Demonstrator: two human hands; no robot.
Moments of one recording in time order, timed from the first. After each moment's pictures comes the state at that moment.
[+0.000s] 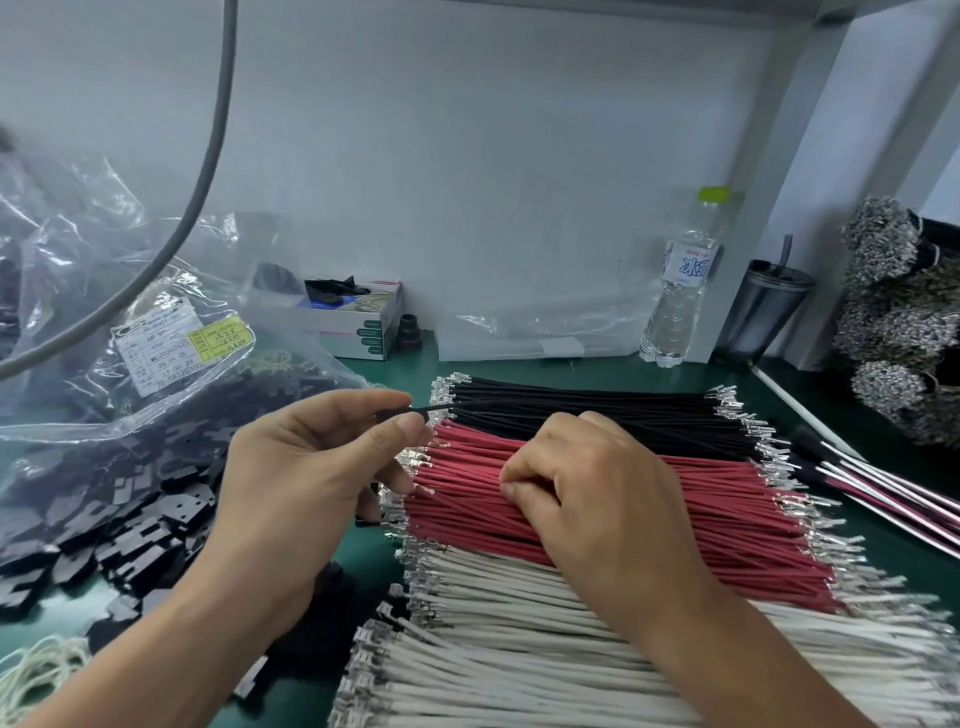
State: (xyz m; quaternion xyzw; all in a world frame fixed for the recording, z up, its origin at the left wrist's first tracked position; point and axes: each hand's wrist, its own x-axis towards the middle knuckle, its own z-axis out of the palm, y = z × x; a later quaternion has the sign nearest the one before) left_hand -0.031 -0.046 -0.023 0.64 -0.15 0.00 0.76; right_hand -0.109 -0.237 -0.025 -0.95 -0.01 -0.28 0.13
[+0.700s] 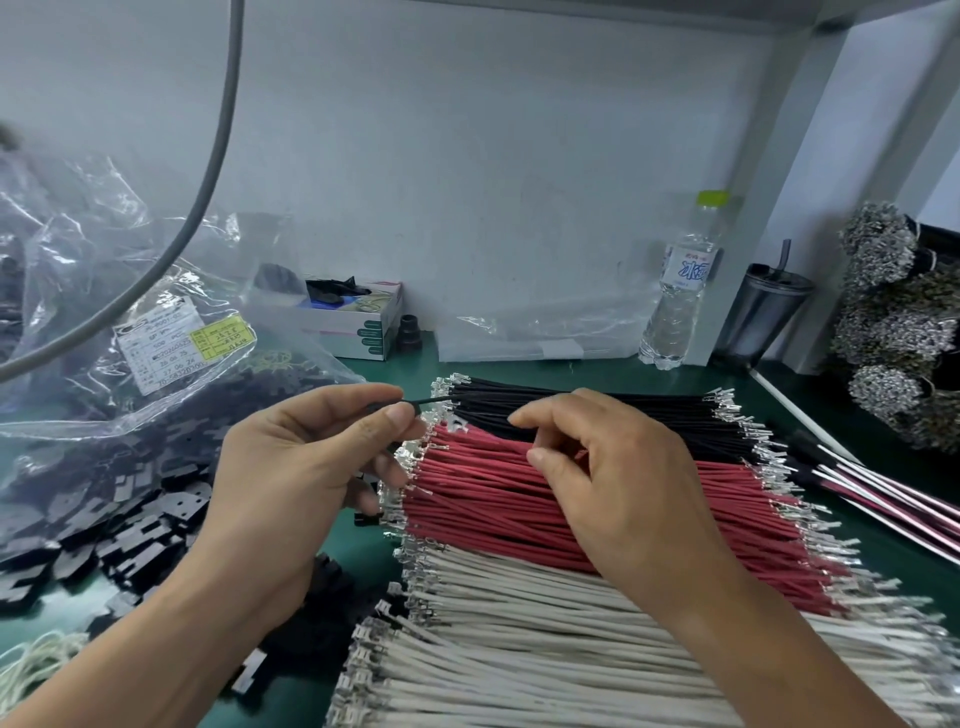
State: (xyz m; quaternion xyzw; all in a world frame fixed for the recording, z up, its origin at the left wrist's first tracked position) left_hand -0.021 -0.043 -0.028 0.61 -0.14 -0.02 0.78; right_hand -0.109 -0.248 -0.014 -0.93 -0.01 -0.30 0.23
